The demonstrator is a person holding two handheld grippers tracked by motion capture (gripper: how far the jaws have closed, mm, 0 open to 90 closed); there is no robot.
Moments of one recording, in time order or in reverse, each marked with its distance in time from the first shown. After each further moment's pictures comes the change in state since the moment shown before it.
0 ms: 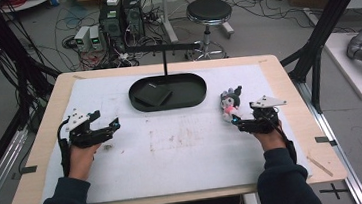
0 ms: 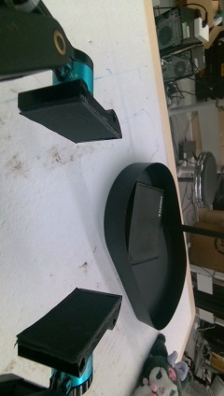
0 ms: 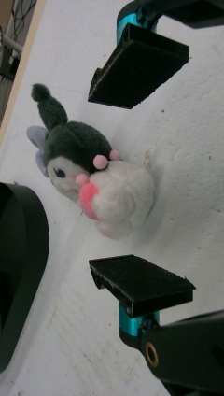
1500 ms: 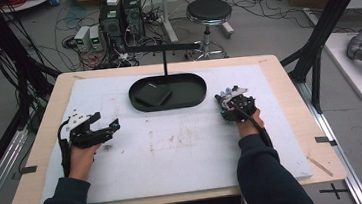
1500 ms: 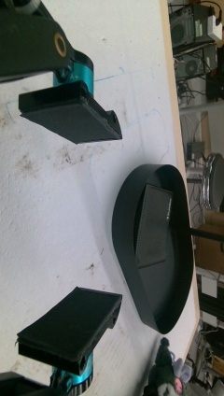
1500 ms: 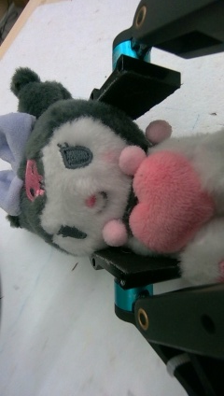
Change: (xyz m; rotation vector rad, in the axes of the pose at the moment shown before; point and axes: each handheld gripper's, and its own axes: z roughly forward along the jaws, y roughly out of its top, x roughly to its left) left arm 0.003 -0.004 0.002 0.021 0.000 -0.031; right arm 0.015 0.025 0.079 0.246 -0.219 -0.114
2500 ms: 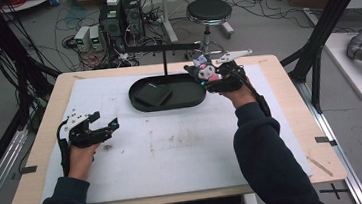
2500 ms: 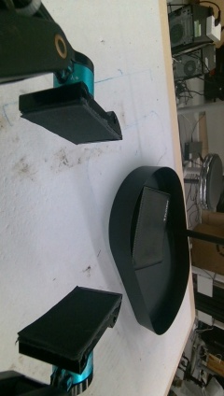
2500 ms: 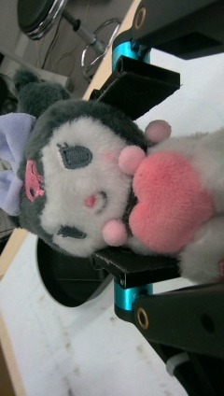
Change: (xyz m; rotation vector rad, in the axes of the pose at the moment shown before) left arm 0.004 -0.001 0.001 -0.014 -0.003 -0.009; right arm -0.010 0.109 -0.063 -0.297 0.400 -0.036
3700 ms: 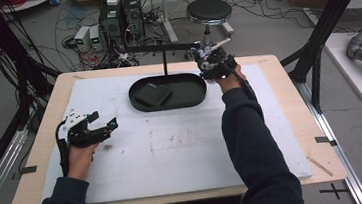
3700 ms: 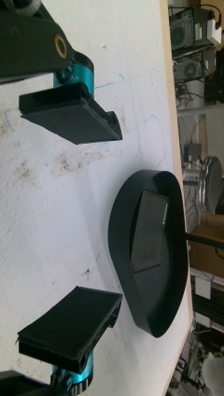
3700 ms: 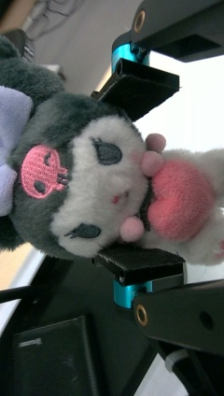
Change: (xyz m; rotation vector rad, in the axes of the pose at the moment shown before) left arm 0.003 0.000 -0.001 -0.005 0.008 -0.011; right arm -0.028 0.020 0.058 0.238 -0.274 -0.011
